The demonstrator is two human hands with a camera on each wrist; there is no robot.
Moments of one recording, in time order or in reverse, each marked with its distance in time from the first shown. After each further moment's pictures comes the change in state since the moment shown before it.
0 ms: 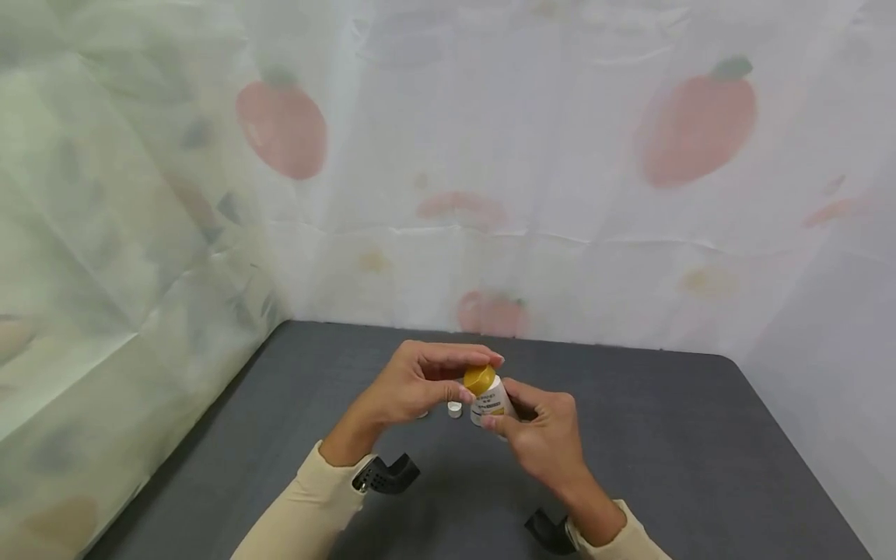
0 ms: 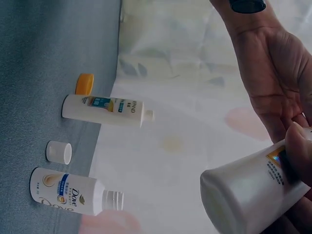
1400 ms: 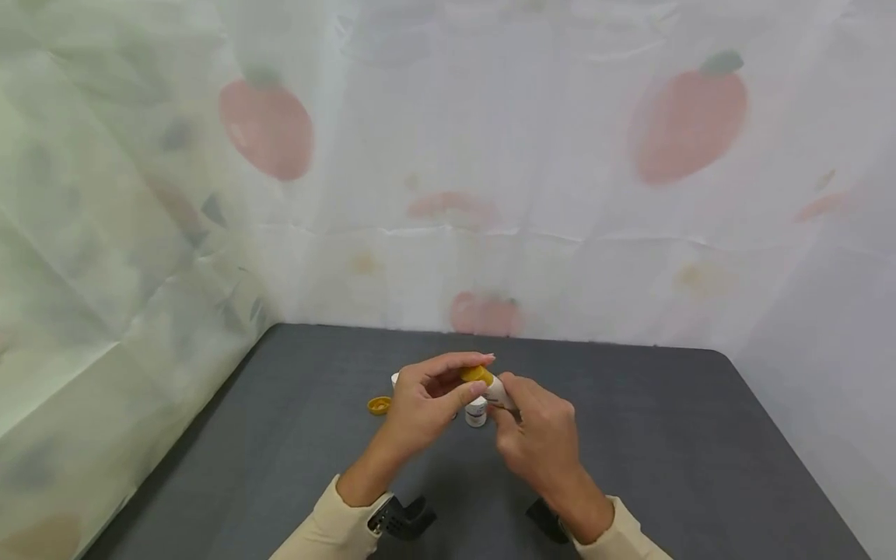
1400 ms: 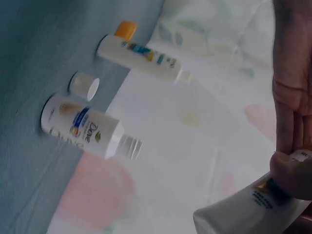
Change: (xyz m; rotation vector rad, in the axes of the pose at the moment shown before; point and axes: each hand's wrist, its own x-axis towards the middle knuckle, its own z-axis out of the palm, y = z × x) left_hand -0.011 -0.017 0.045 0.054 0.401 -0.050; right_hand -0.002 0.011 0.010 -0.499 0.188 -0.377
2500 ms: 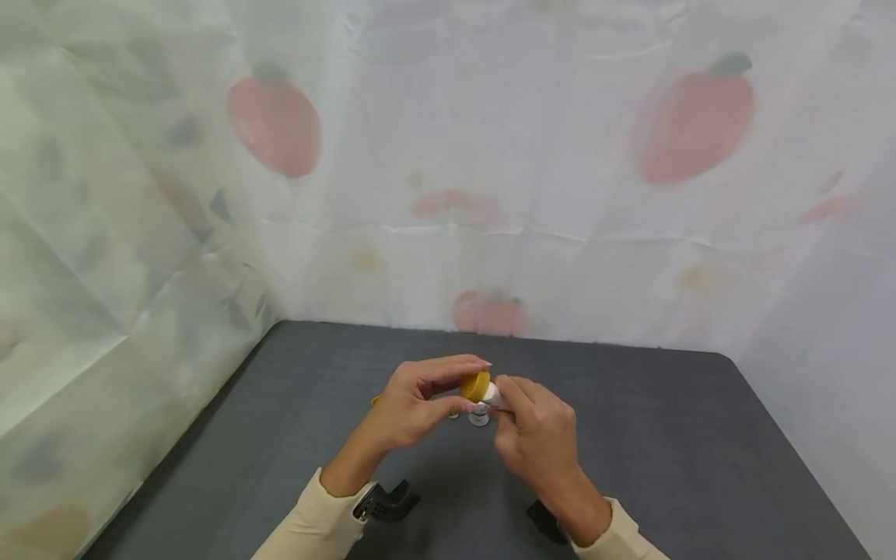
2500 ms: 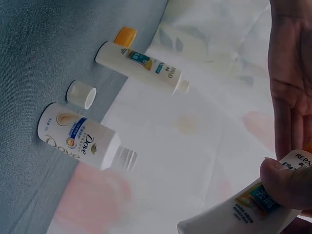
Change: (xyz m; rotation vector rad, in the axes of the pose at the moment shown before) left_hand -0.001 -0.003 -0.031 0.124 -0.243 0.130; right_hand 0.000 -0.002 0.005 -0.080 0.017 -0.055
